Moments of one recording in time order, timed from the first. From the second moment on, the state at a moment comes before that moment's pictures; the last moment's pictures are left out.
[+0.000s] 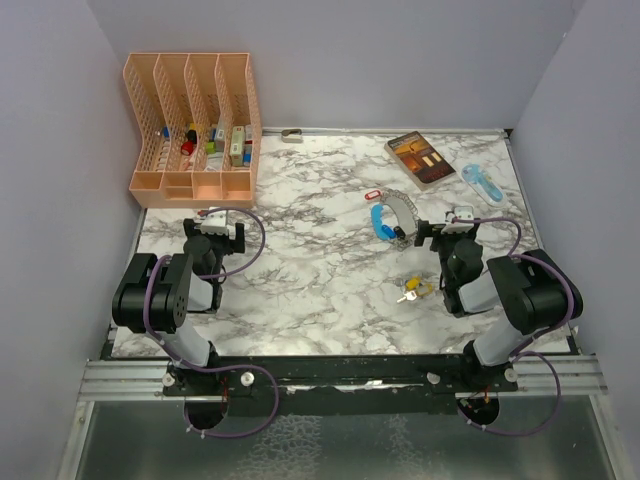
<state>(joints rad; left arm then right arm) -0.01 1.64 0.25 1.24 0.01 0.10 0.20 1.63 0.22 1.39 0.20 -0.07</state>
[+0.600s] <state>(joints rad) -0.01 1.64 0.25 1.24 0.01 0.10 0.20 1.63 0.22 1.38 0.20 -0.07</state>
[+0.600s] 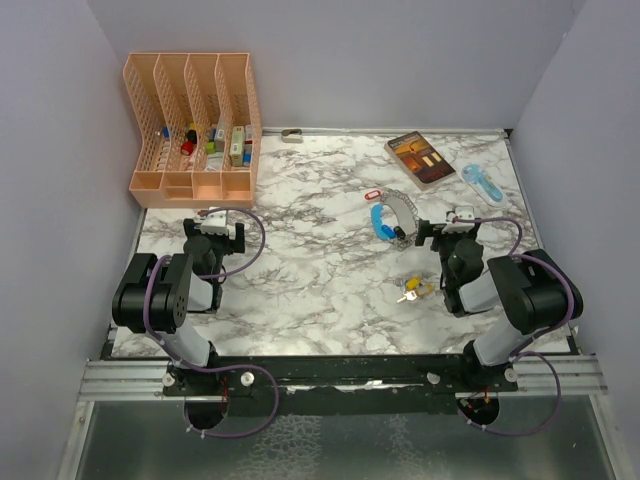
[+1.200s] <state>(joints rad) -0.01 1.64 0.25 1.24 0.01 0.10 0.20 1.46 0.44 0.98 0.18 -0.09</state>
